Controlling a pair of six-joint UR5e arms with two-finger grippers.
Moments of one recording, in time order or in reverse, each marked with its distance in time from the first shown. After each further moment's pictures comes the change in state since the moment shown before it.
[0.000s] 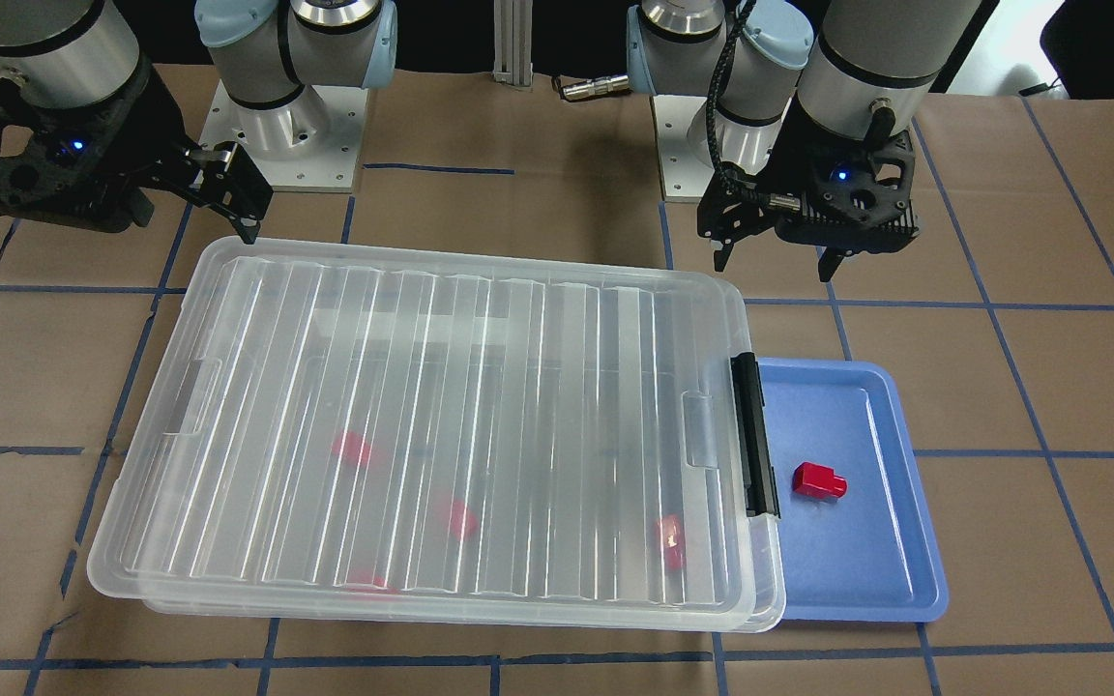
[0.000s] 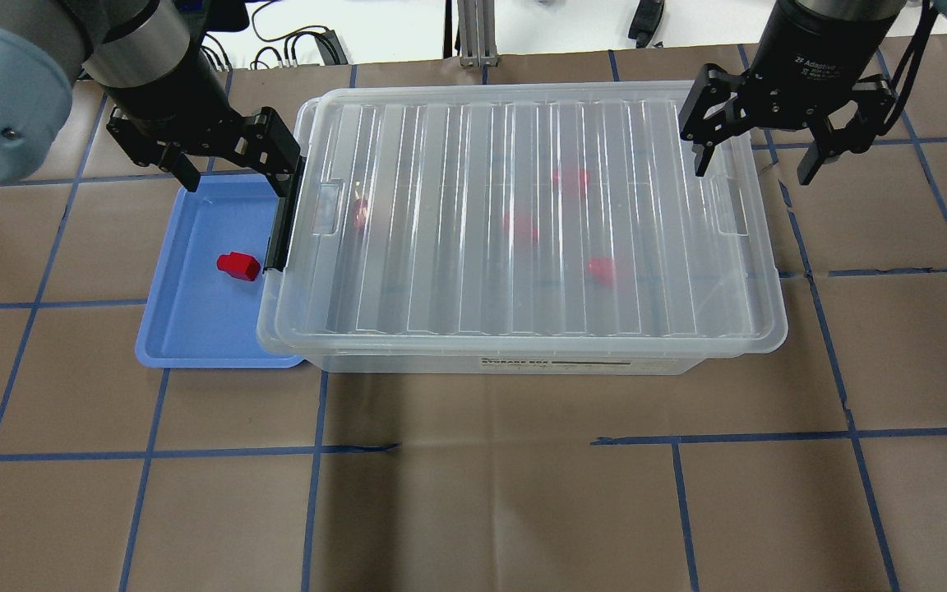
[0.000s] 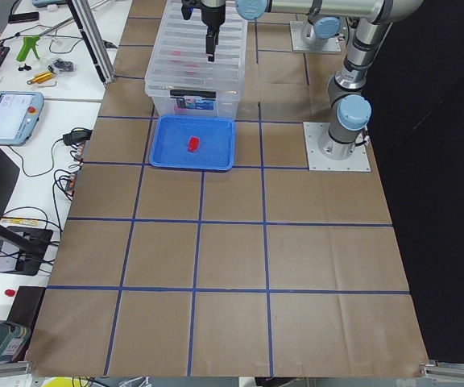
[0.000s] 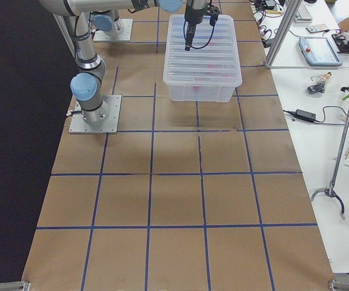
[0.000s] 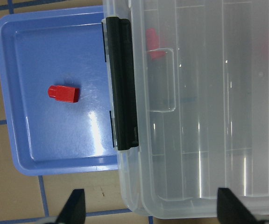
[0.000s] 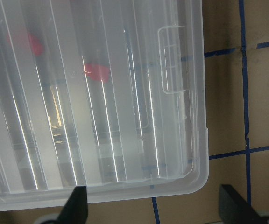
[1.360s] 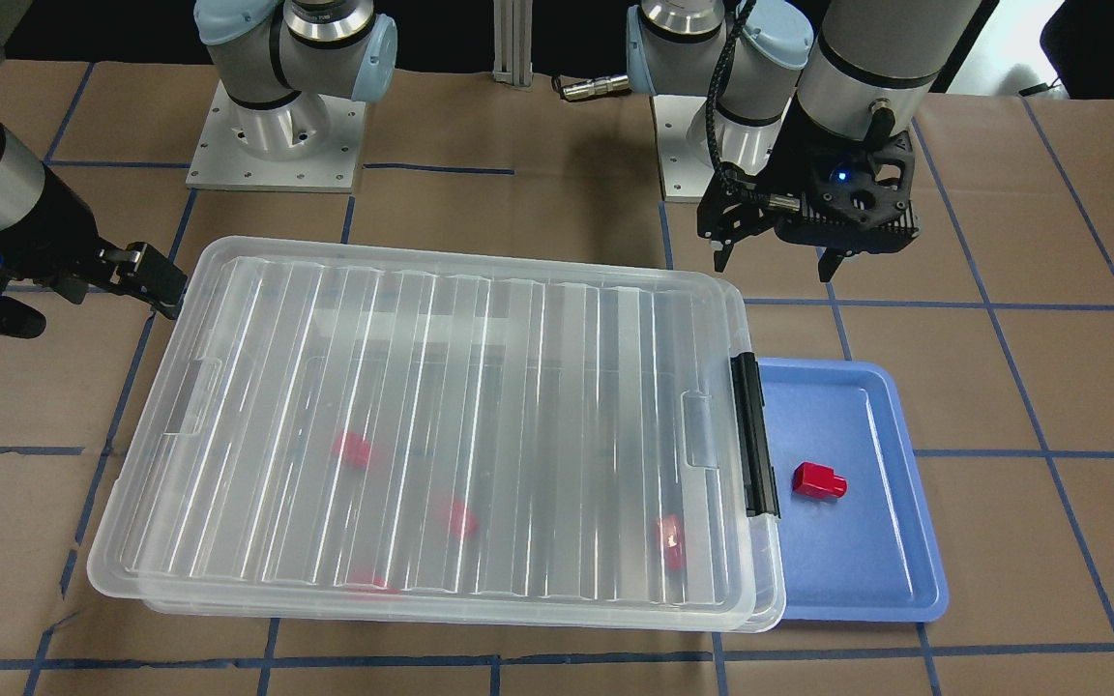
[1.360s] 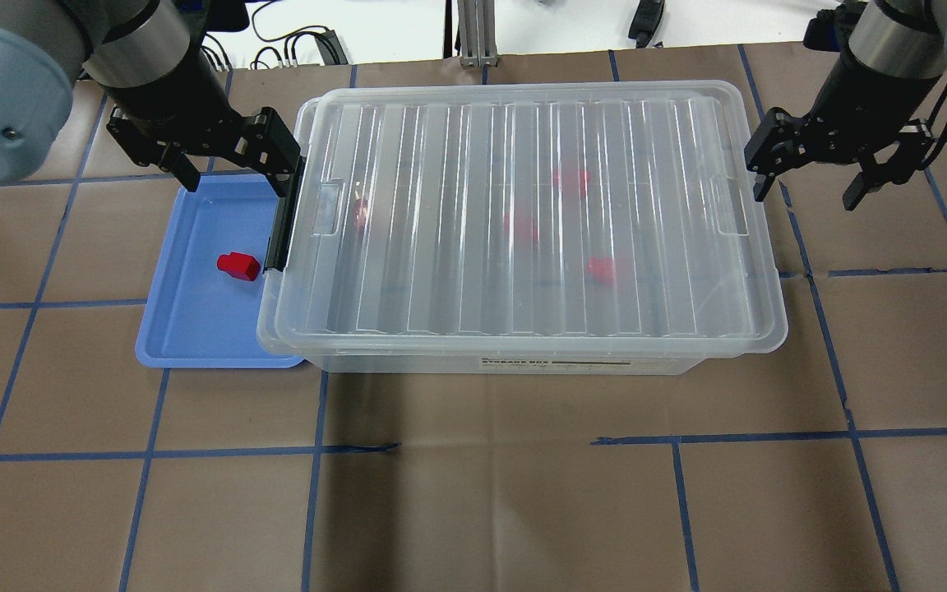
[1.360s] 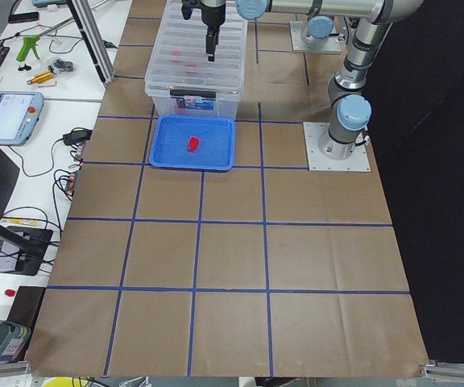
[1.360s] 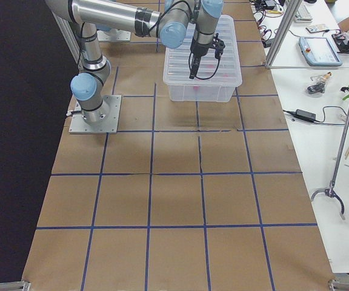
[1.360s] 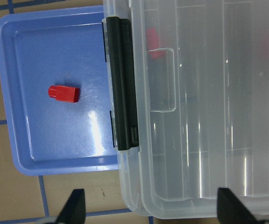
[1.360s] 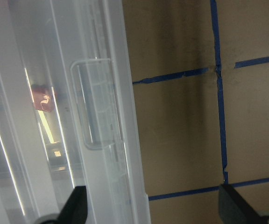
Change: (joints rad) left arm 0.000 0.000 0.000 0.000 0.001 0.000; right arm -0.181 0.045 0.191 -0.232 -0.010 -0.177
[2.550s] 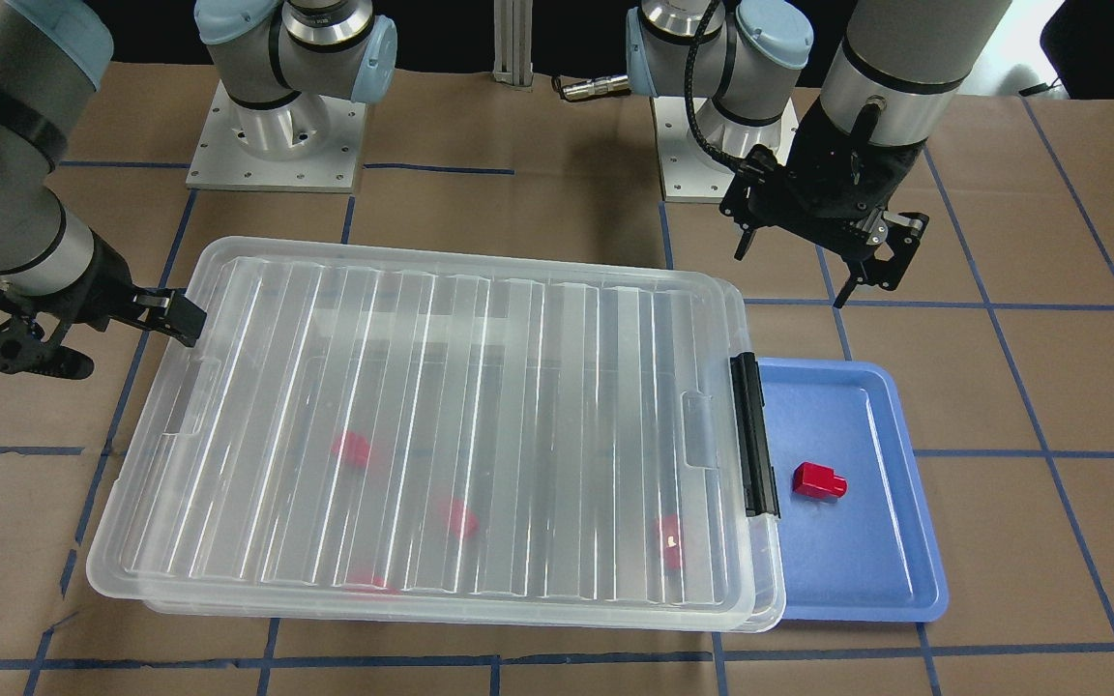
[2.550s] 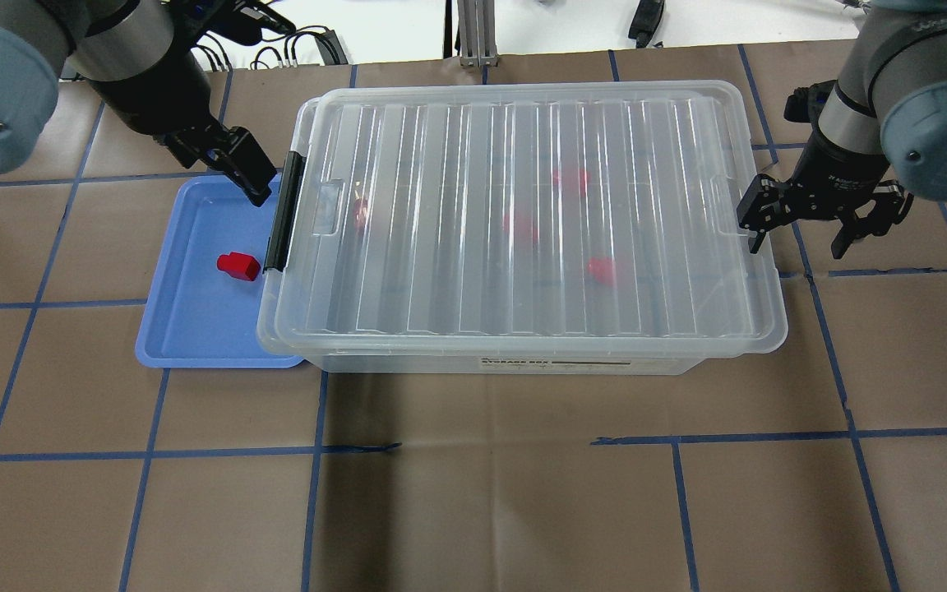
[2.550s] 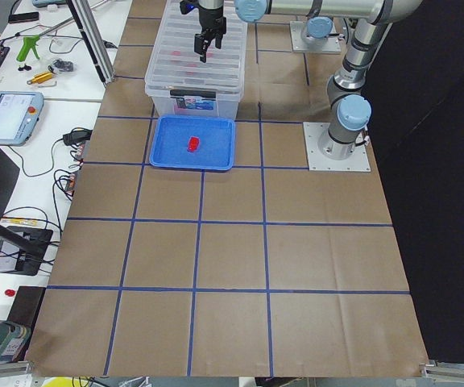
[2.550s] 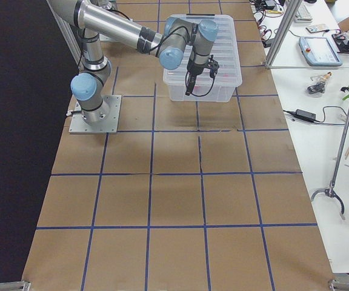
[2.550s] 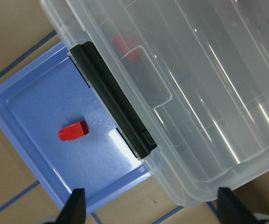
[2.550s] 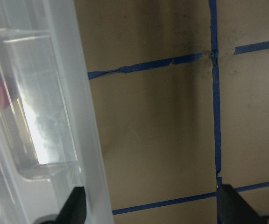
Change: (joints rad) left arm 0.034 -0.005 0.006 0.012 0.008 0.621; right arm -0.011 0.035 0.132 -0.112 -0.068 -0.015
